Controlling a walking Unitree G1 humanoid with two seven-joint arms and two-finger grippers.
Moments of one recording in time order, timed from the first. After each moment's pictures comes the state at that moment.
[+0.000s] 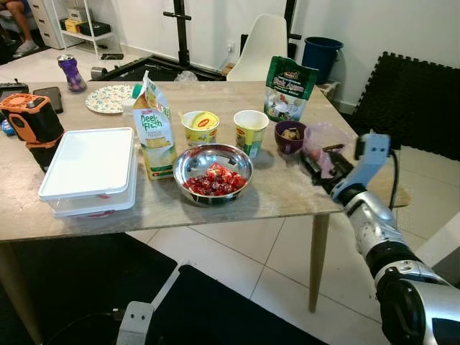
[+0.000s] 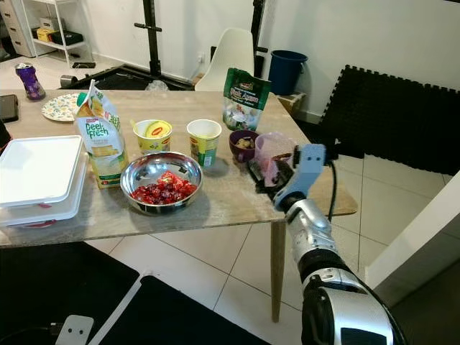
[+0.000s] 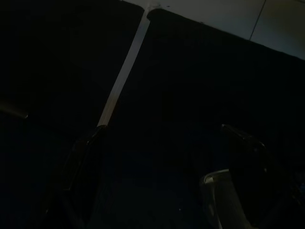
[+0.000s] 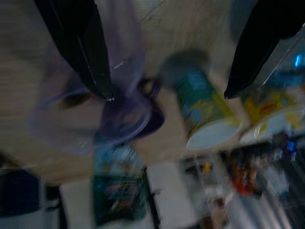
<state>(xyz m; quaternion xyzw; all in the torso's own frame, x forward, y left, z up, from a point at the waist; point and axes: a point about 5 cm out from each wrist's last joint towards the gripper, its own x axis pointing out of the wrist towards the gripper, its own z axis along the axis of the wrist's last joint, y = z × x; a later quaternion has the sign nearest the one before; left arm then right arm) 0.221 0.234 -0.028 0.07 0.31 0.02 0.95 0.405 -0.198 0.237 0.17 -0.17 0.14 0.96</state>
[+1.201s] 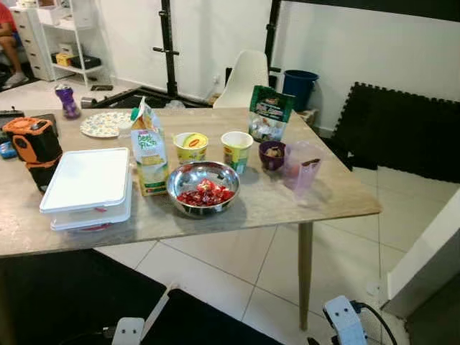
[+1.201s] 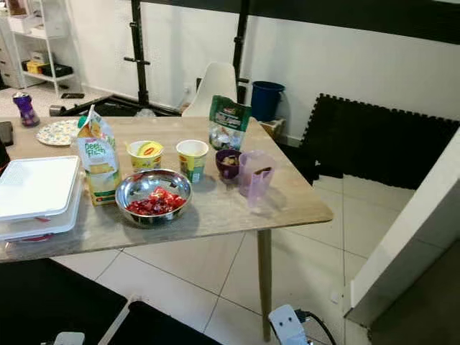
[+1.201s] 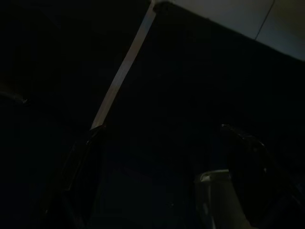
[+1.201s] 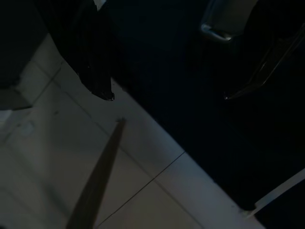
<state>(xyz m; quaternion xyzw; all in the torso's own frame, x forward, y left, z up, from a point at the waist) 0.206 0.243 -0.052 0.04 0.37 0.08 0.92 0.255 -0.190 -0.029 -0.12 0.27 0.14 0.94</state>
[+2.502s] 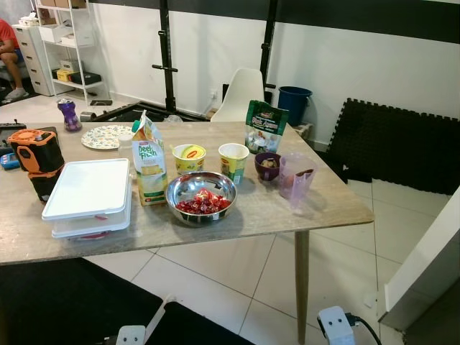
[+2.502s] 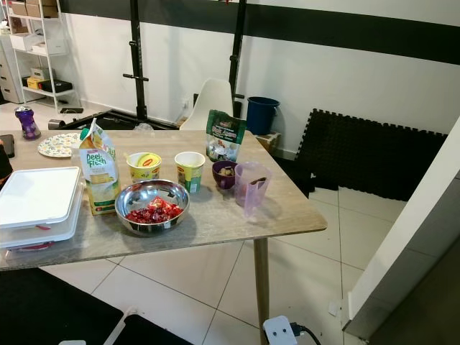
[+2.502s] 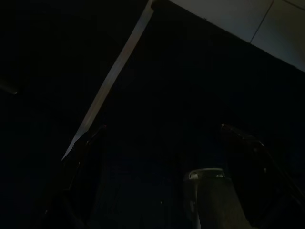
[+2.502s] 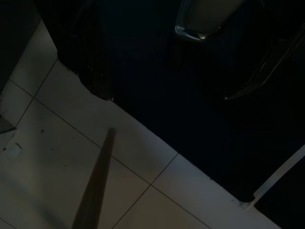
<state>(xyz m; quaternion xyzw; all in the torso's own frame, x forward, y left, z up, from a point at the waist) 0.199 0.235 -0.062 0.02 0.39 0.09 0.91 0.240 -0.173 -0.045 -0.05 0.31 0.10 0.94</state>
